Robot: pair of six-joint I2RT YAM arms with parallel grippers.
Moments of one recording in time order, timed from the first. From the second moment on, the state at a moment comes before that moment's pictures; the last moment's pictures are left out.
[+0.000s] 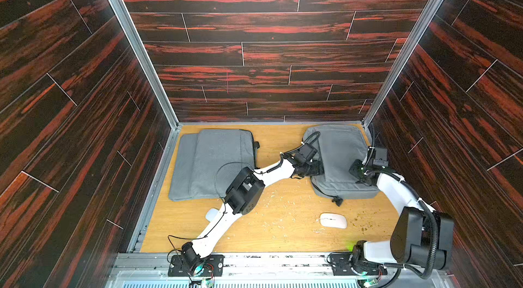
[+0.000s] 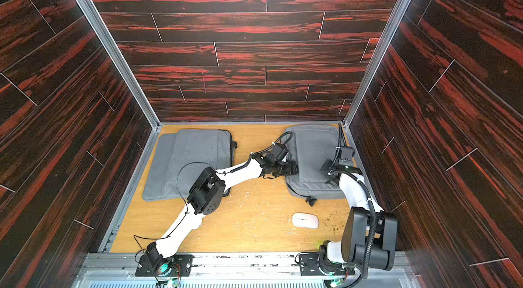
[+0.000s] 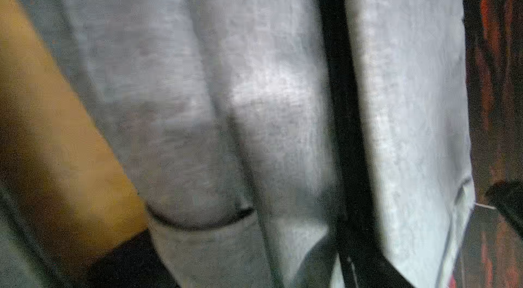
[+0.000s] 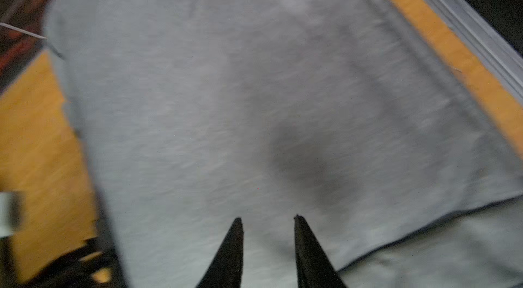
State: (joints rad) left arm -0.87 2.54 2.13 -0.39 0.25 -0.81; right arm -0.14 1.38 0.88 -0.44 -0.07 0.44
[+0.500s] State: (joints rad) left arm -0.90 2.56 2.21 -0.50 0.24 -0.76; right arm -0.05 1.16 0.88 -0.46 -0.24 0.41
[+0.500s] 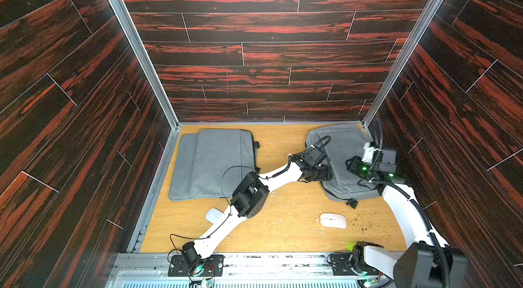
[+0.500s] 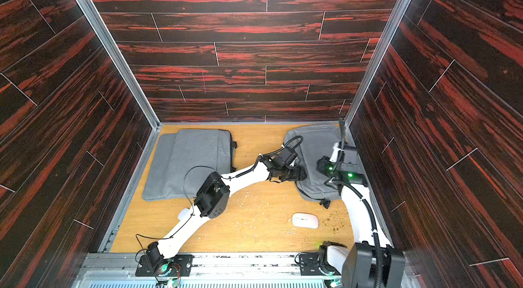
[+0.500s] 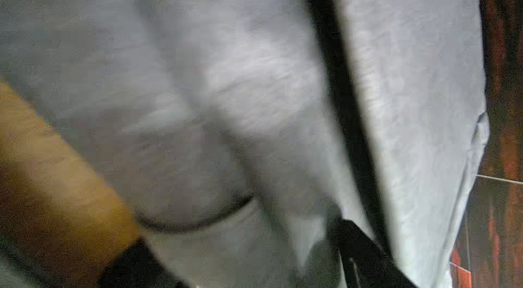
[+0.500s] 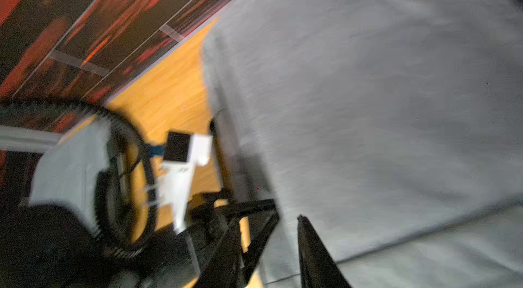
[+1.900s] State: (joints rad) left arm 0.02 1.01 0.76 -0.73 -0.11 -0.71; right arm 0.74 2.11 1.45 -0.17 -0.40 0.49
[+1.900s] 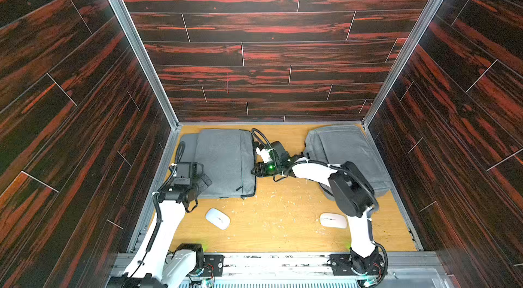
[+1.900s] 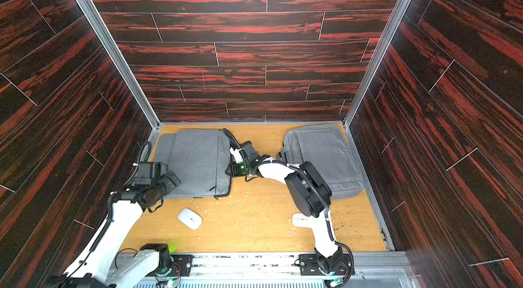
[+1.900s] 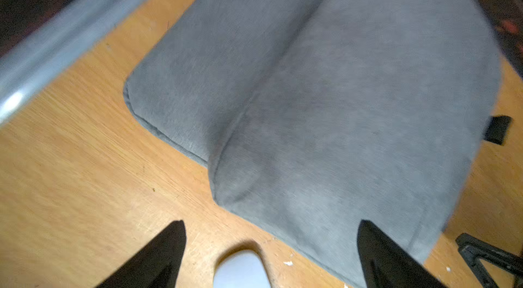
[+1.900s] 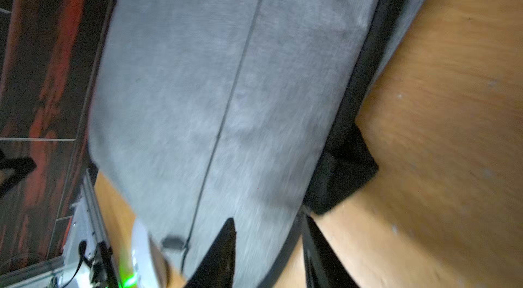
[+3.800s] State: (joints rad) left arm -0.17 1.59 0.99 -0.32 0.19 -0.73; right arm 0.68 1.65 1.01 -0.12 -0.15 0.60
